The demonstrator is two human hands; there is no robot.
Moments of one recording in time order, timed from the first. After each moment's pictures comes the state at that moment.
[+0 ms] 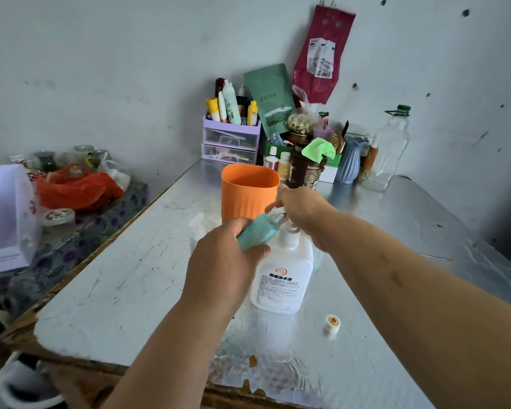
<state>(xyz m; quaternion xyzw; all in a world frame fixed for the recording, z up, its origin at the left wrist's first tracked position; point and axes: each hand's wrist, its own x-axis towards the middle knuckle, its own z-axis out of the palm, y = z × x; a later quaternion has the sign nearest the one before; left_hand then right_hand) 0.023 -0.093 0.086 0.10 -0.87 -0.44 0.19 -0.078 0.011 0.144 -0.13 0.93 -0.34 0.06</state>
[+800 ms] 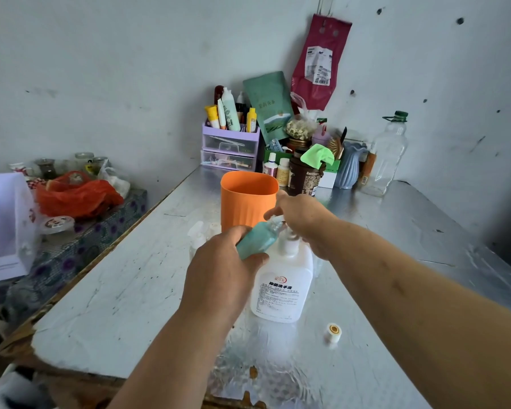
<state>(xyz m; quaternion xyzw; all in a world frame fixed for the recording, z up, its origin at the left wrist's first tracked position) 0.023 -0.094 0.087 0.10 -0.87 -0.44 0.19 -0.073 0.012 0.146 -0.04 0.89 -0.44 0.11</state>
